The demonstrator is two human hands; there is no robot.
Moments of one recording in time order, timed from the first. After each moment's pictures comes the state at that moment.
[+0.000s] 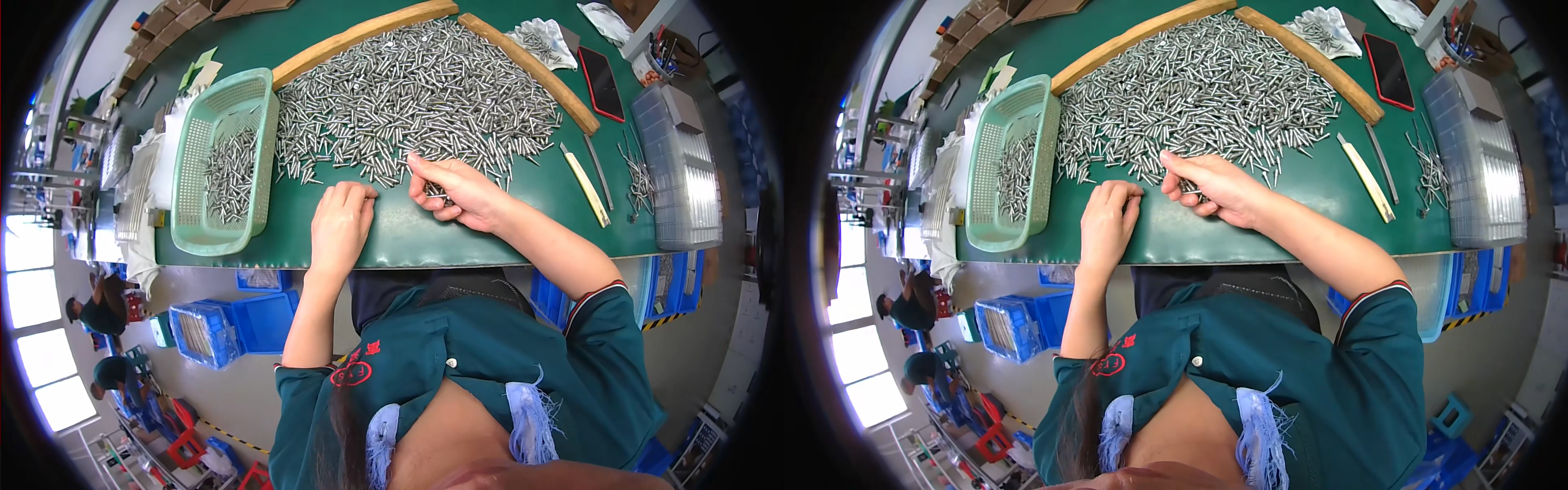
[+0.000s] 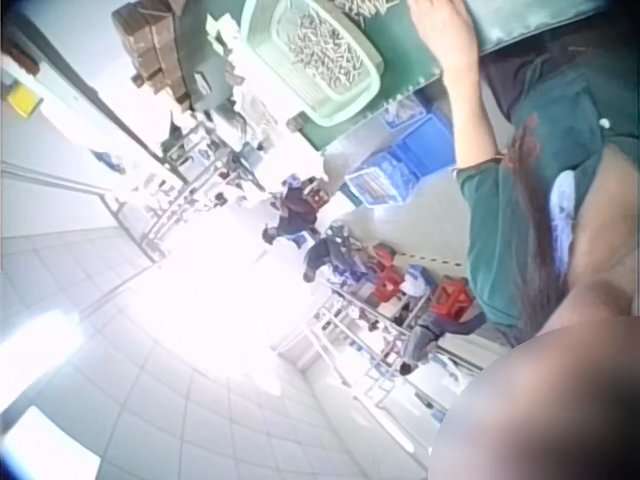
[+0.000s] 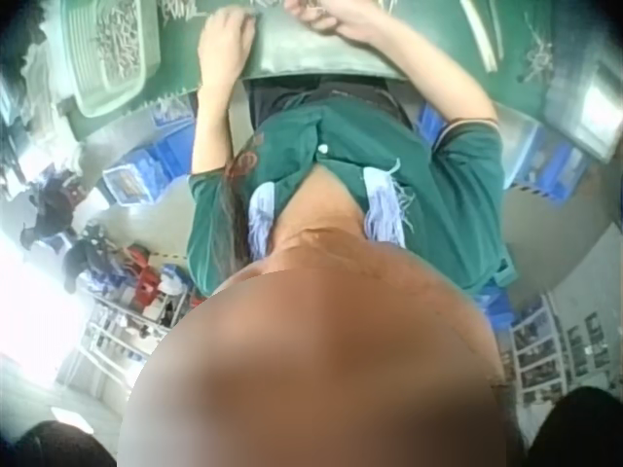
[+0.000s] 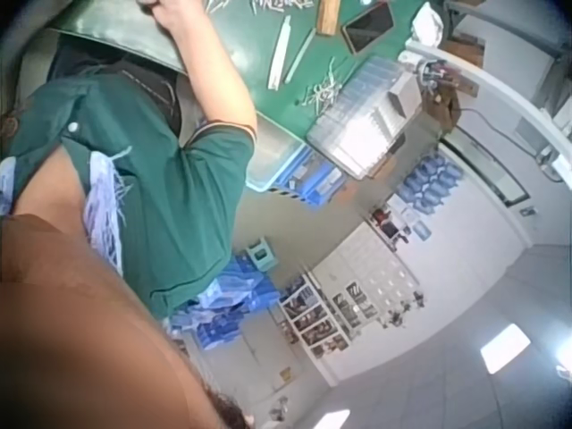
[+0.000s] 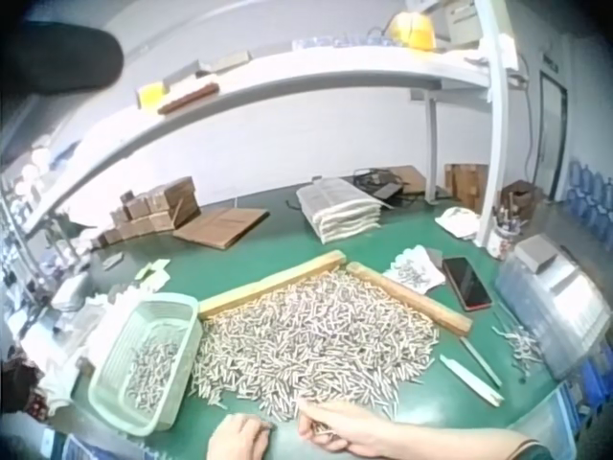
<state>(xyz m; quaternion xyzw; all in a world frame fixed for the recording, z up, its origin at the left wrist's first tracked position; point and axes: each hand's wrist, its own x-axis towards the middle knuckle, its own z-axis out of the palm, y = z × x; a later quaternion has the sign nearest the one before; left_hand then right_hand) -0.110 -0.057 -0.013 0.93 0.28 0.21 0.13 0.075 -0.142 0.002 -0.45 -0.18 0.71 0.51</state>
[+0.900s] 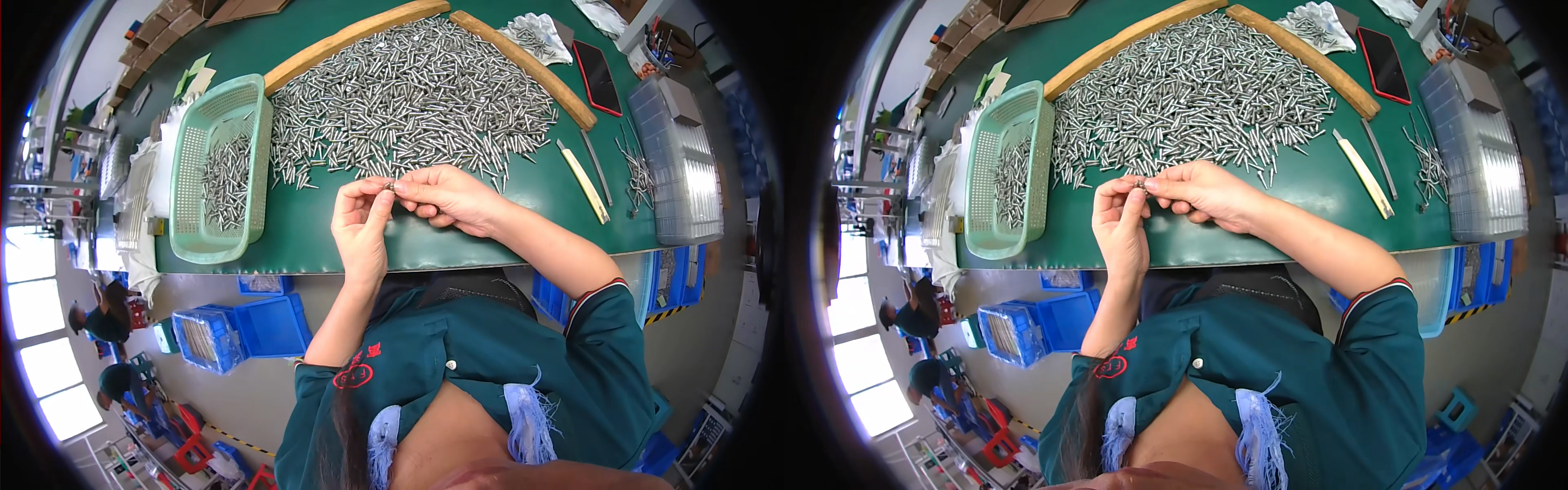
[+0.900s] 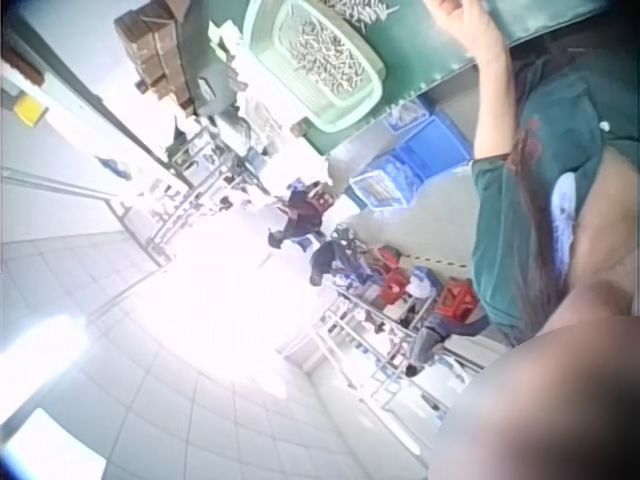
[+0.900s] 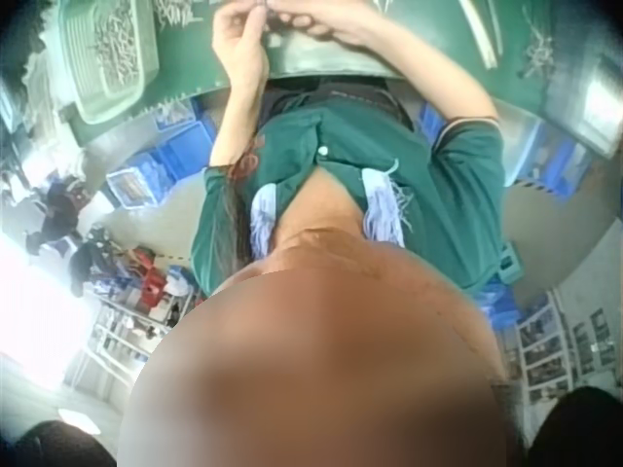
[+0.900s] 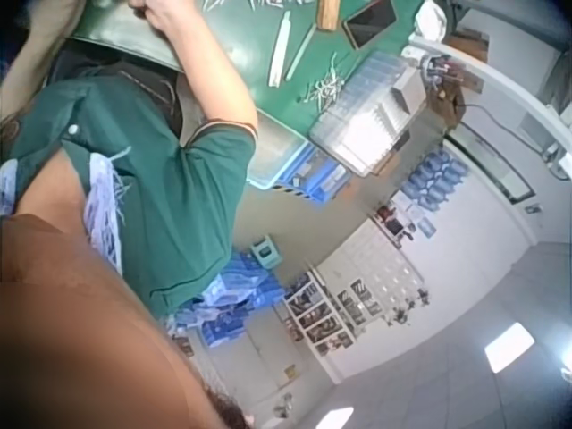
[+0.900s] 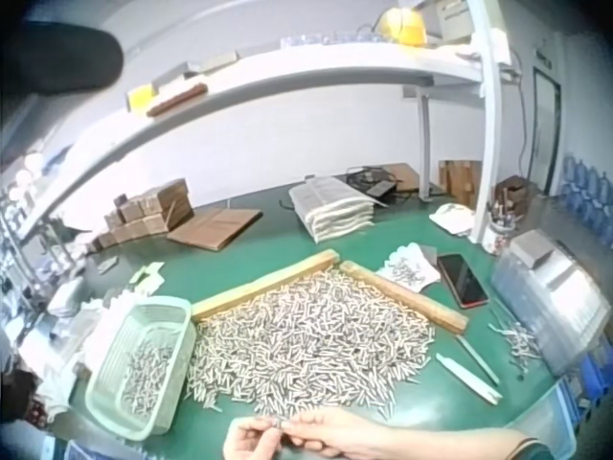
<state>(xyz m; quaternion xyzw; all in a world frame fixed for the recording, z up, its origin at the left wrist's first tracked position) -0.075 -0.094 -0.017 0.49 0.24 0.46 0.70 0.072 -0.147 0.000 -0.40 -0.23 0.73 0.50</state>
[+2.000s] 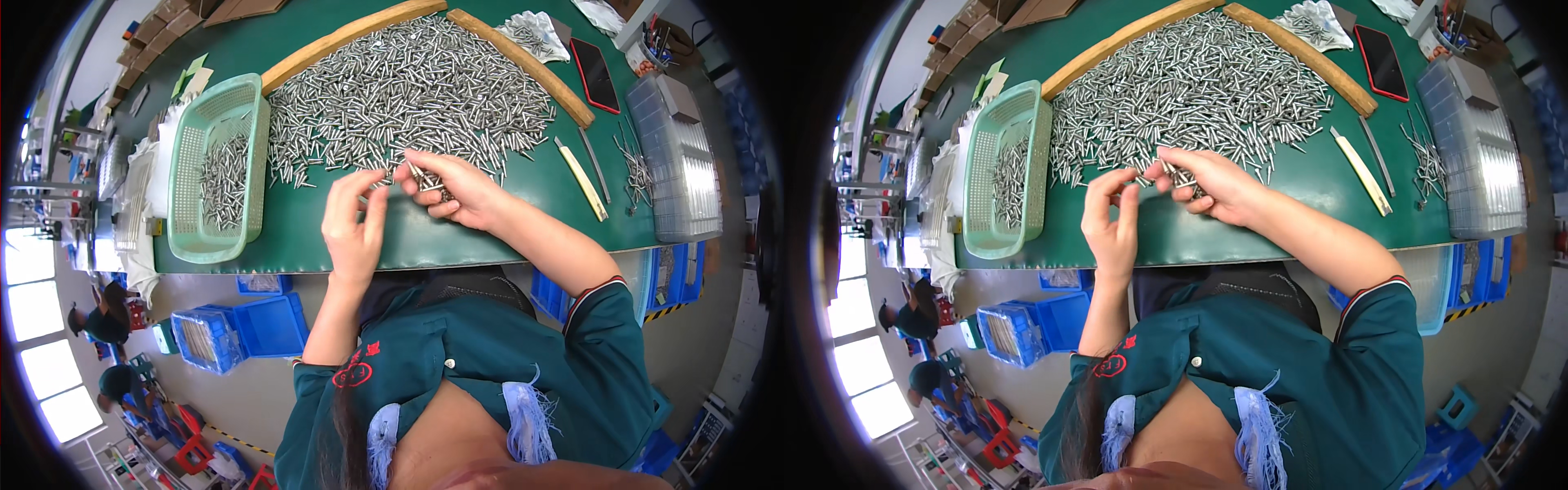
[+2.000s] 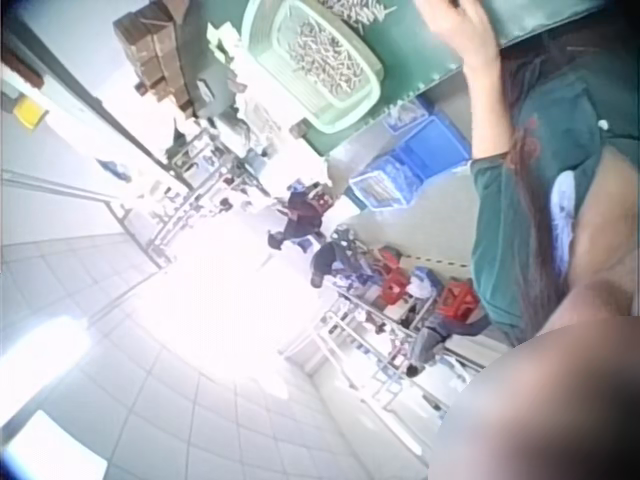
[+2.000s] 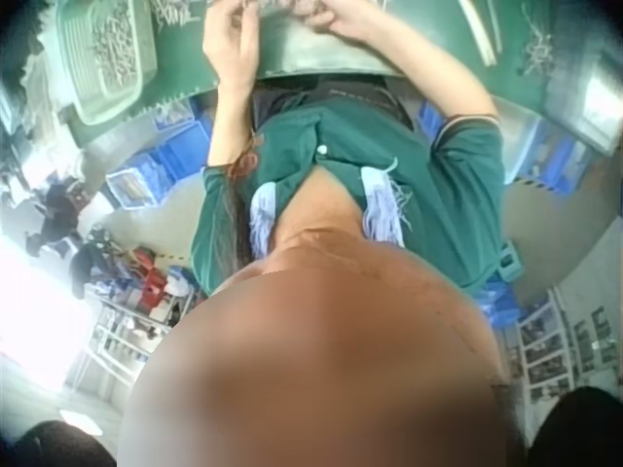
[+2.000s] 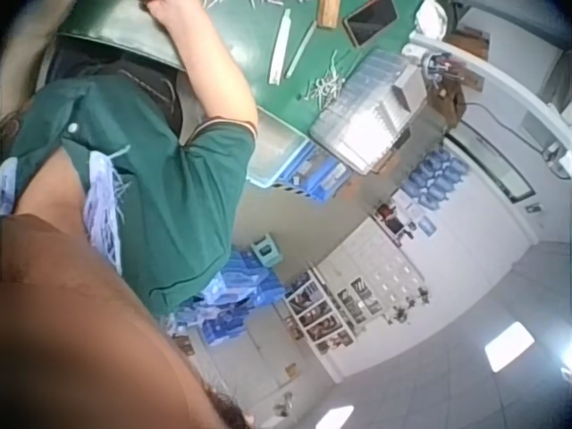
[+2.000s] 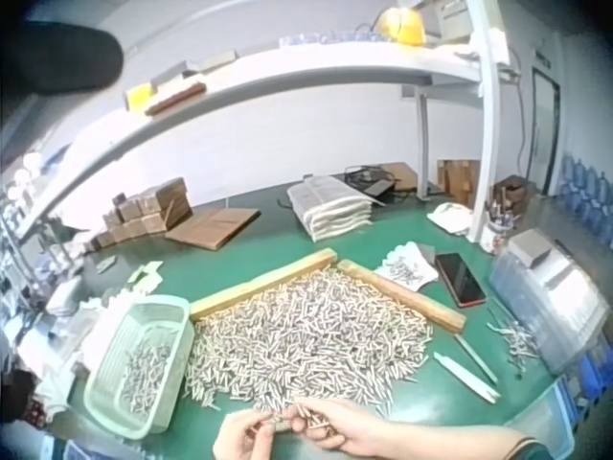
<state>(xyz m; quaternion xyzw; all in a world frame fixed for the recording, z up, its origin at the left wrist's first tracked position) -0.080 -0.084 0.003 0.80 0.27 0.43 0.31 0.082 -0.144 0.003 -0.38 -0.11 0.74 0.55</state>
